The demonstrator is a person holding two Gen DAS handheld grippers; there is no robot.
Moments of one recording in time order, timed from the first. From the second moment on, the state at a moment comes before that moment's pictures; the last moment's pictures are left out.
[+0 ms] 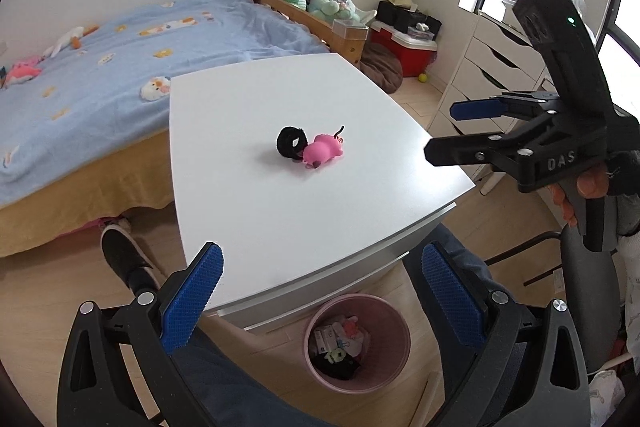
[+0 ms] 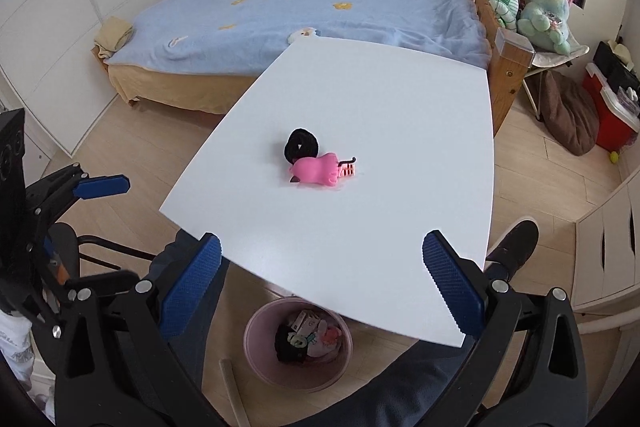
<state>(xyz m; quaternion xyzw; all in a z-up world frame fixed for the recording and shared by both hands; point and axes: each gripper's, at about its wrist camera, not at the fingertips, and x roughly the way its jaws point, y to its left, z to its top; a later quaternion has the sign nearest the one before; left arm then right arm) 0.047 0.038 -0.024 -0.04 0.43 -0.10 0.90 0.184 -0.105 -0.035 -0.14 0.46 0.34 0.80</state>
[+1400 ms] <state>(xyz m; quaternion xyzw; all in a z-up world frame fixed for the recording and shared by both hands) 0.062 0.056 -0.040 -0.07 0.44 -0.09 0.89 0.256 -0.002 -0.113 -0.24 0.56 0.30 0.74</state>
